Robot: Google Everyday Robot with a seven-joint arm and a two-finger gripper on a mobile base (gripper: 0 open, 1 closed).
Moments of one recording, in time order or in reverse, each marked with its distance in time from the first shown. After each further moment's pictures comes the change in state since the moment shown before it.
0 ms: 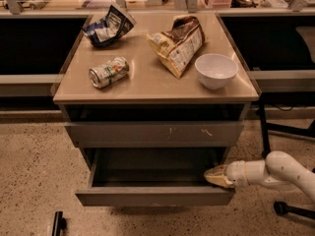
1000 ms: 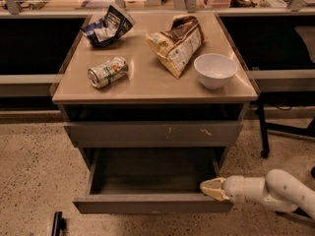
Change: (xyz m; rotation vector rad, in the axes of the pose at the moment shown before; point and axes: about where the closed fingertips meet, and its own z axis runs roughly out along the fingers) arm 0.017 0.045 0.011 0.005 -0.066 0.056
